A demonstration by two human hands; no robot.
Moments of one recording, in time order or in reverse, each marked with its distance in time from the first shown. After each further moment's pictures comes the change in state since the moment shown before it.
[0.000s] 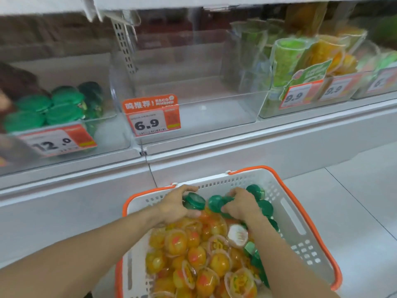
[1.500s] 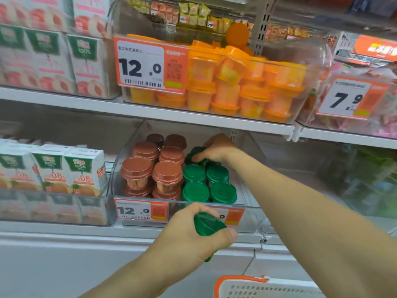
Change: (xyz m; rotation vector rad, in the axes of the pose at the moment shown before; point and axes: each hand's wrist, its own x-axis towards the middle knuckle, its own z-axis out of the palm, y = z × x) left_hand -0.220 0.050 -0.235 -0.400 0.406 0.150; right_hand -0.046 -0.491 0.052 -0.336 0.094 -0.687
